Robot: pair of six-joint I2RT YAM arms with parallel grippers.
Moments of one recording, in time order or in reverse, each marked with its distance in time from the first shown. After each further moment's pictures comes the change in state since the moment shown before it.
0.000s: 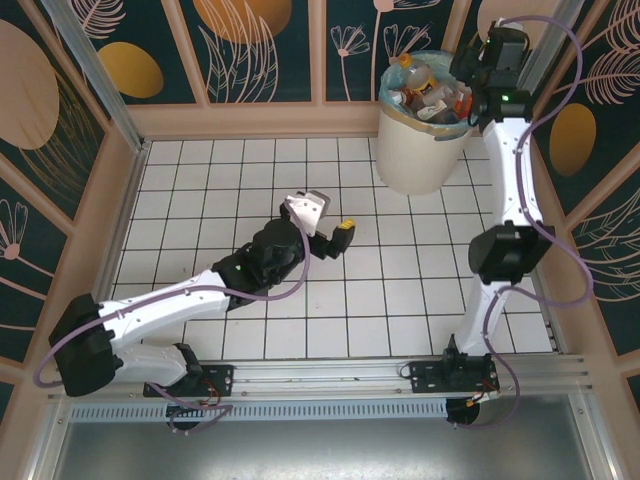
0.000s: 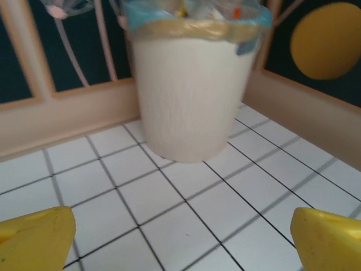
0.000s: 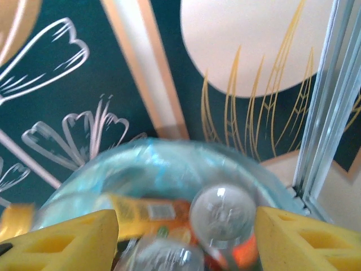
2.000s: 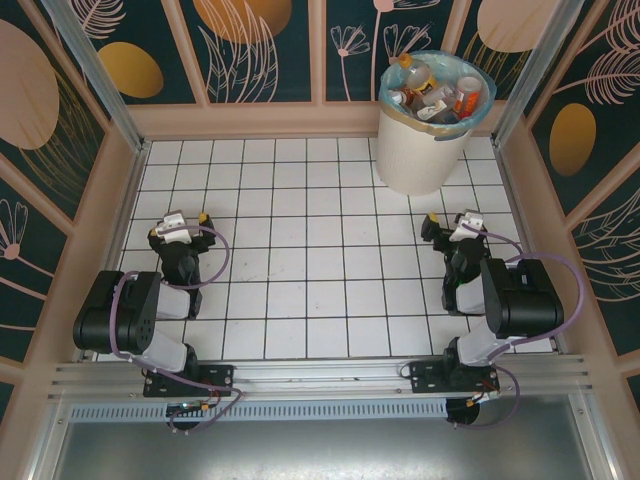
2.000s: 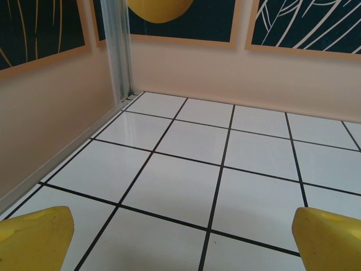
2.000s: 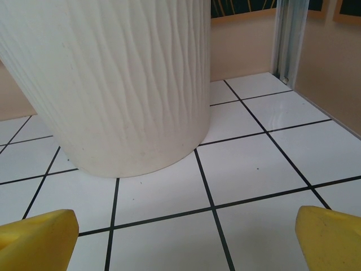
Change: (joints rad) left arm 0.962 0.255 -0.698 1.016 0.101 0.063; right arm -0.045 -0.351 -2.037 1.840 -0.080 -0.130
